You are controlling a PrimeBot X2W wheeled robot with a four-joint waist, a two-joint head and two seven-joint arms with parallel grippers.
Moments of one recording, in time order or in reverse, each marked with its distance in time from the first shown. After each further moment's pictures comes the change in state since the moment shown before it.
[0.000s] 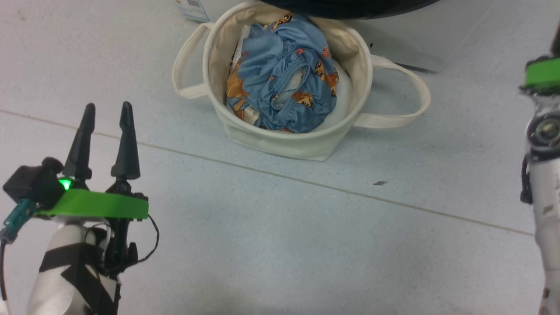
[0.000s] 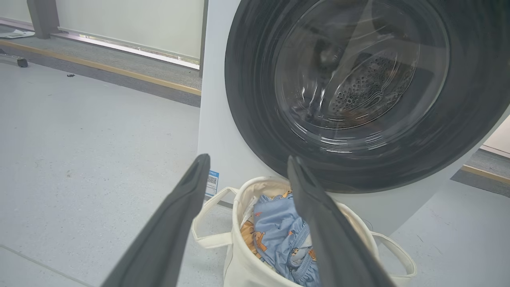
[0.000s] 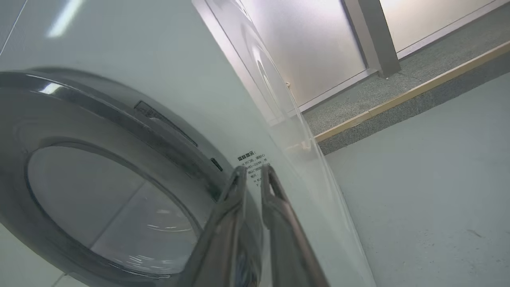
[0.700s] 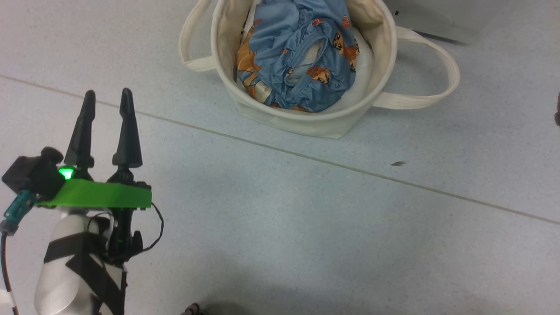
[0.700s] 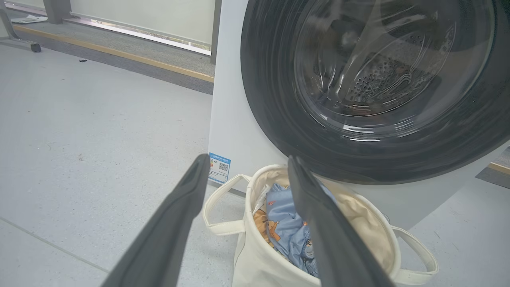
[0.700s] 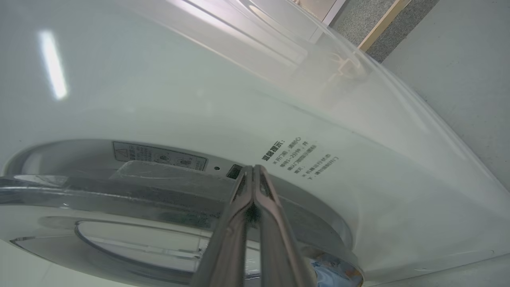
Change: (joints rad) left arm -0.039 -0.058 0.056 0.011 0.041 -0.037 0.000; right arm -0.286 -0.087 0.039 0.103 0.538 0.000 0.273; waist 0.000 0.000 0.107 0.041
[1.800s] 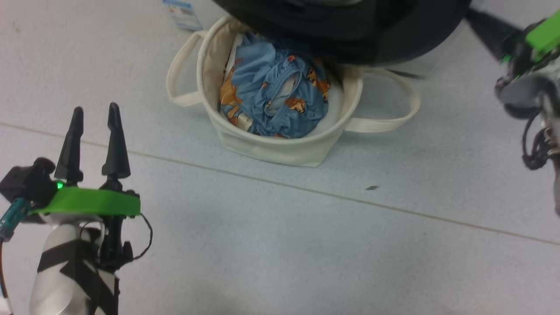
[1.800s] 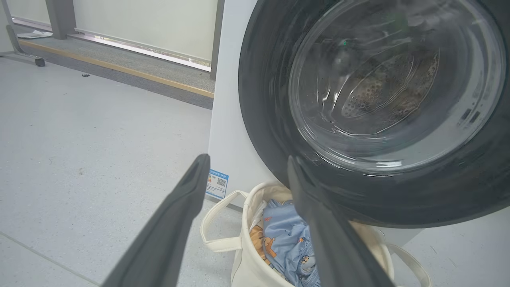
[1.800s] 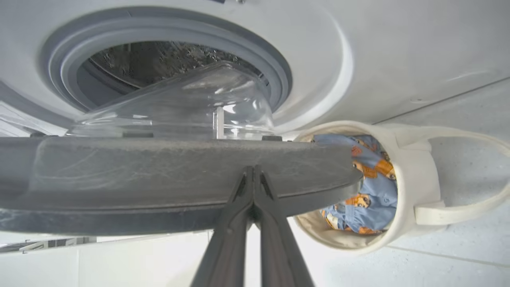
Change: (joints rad) left arm -0.005 -0.016 0.079 0.084 0.059 -0.017 0.000; right arm 0.067 -0.009 0.153 0.111 0.233 -0.008 0.531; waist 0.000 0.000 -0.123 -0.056
